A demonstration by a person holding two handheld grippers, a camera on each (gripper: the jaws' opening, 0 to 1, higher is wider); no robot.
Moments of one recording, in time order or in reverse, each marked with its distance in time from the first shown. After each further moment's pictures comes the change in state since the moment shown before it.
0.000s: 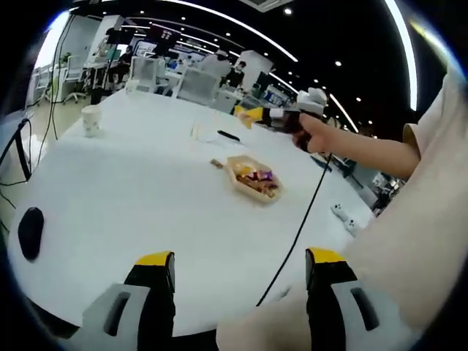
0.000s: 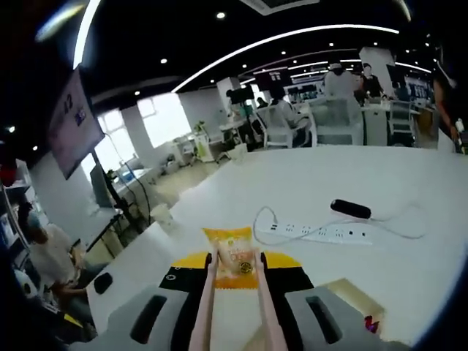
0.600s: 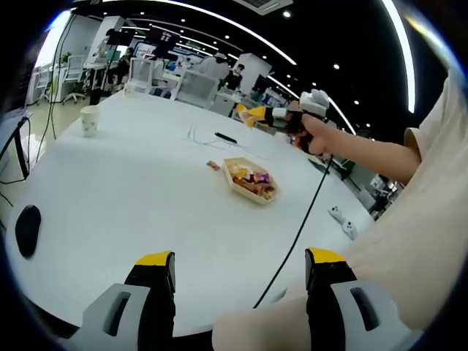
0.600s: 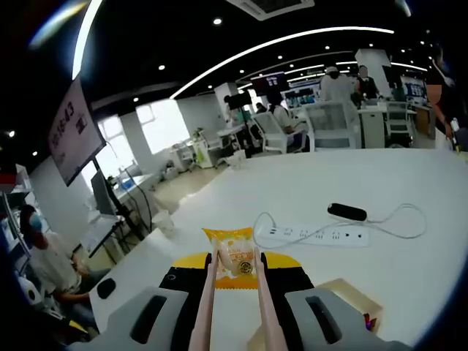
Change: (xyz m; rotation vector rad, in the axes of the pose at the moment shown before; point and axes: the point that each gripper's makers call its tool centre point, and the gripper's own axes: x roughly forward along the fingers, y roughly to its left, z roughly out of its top) left arm 0.002 -0.006 0.000 -0.006 -0.017 -0.018; right arm -0.028 0.023 0.016 0.018 -0.033 -0.009
